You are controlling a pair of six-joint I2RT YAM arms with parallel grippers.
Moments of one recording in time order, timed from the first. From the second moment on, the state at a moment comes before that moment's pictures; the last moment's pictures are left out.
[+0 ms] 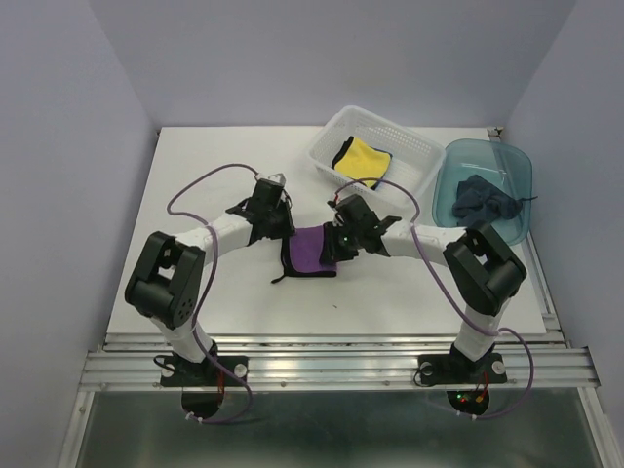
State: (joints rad) left arm -0.46 1.69 0.97 -0.15 0.05 -0.57; right arm 0.70 1.80 1.05 -0.13 -0.29 0.53
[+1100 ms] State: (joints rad) left arm -0.57 1.45 0.65 -0.09 0.03 -0.66; right arm 0.65 2.03 1.37 -0.21 -0.06 0.50
